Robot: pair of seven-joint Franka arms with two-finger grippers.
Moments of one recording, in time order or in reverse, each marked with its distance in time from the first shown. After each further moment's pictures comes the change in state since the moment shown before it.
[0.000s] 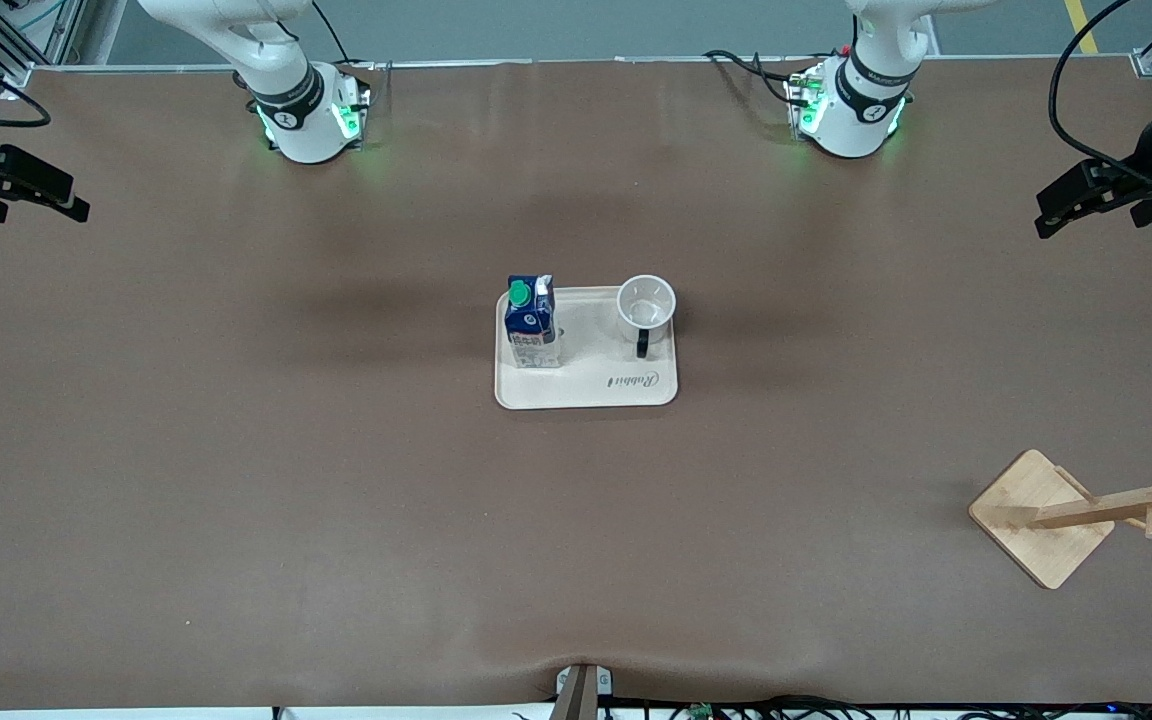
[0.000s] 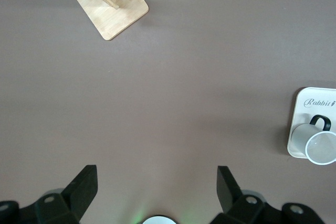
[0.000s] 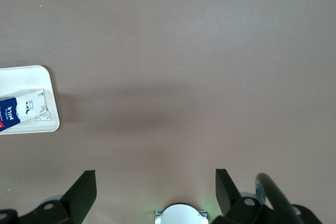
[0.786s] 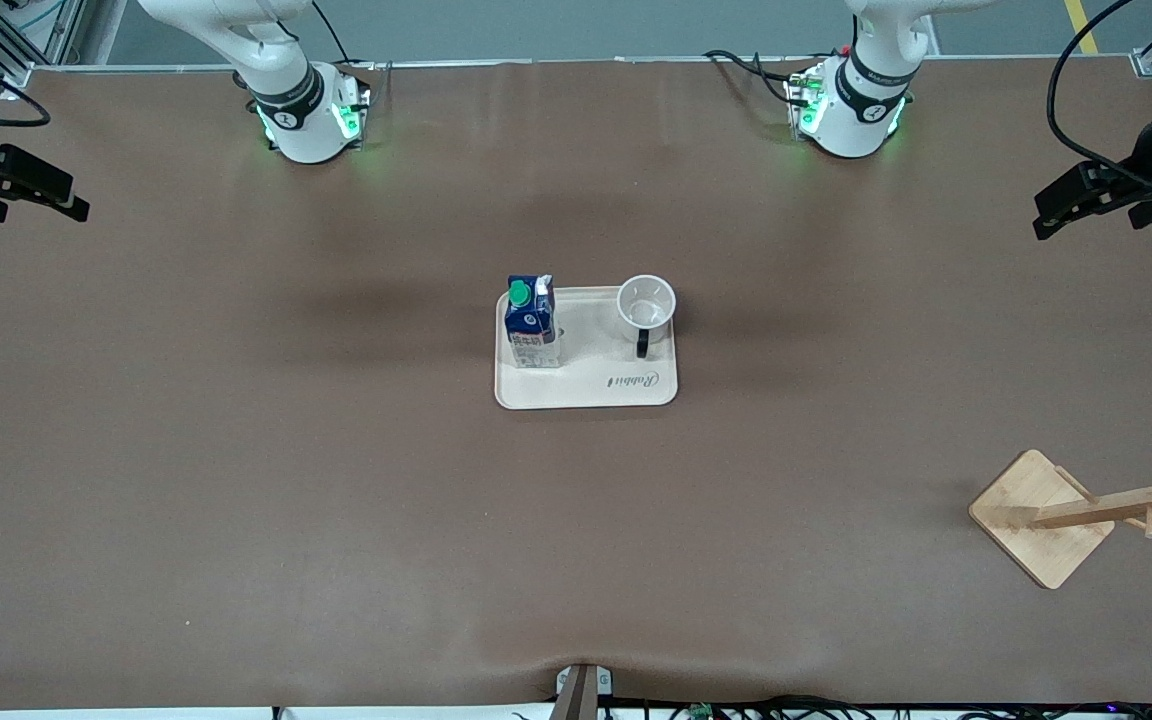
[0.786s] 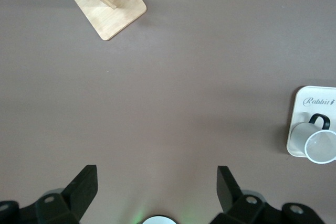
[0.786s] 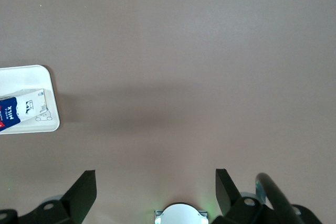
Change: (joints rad) left arm -0.002 0.004 -0.007 0.000 -0.008 0.001 0.003; right arm 0.000 0.000 0.001 0.001 0.000 -0.003 0.000
